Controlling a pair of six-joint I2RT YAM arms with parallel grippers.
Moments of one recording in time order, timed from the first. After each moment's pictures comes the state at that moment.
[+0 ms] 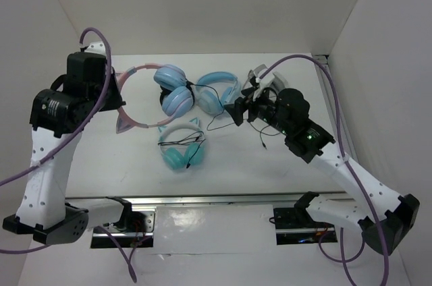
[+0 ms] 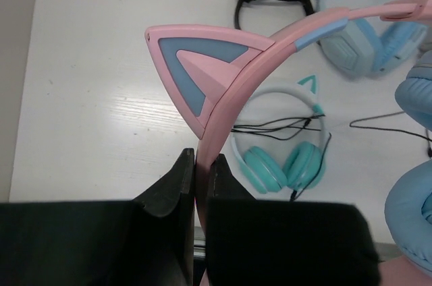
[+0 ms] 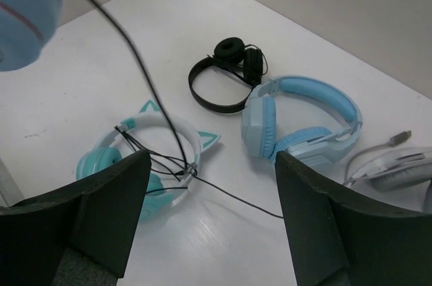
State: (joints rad) left arm -0.27 1.24 1.86 -1.32 -0.33 -0.34; right arm 0.65 0.99 0.99 -0.09 -0.10 -0.01
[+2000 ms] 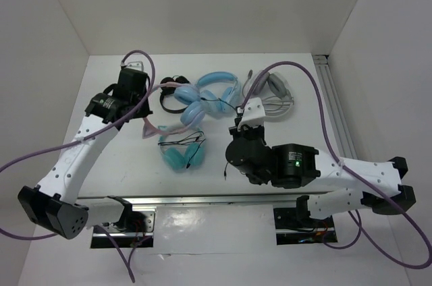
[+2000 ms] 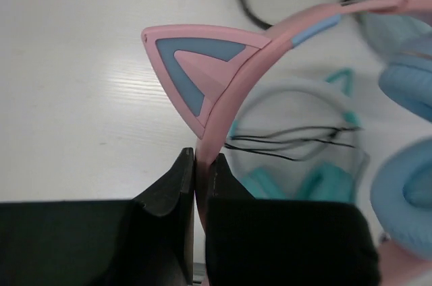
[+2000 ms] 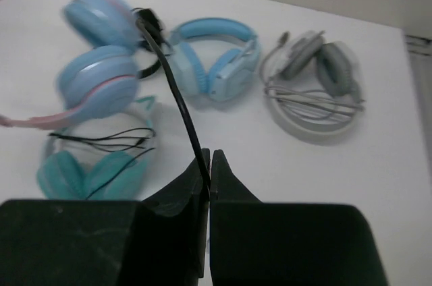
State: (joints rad) left arm -0.34 1.24 1.38 -0.93 -0.27 -0.41; right arm 1.41 1.13 1.26 -0.65 1.17 0.44
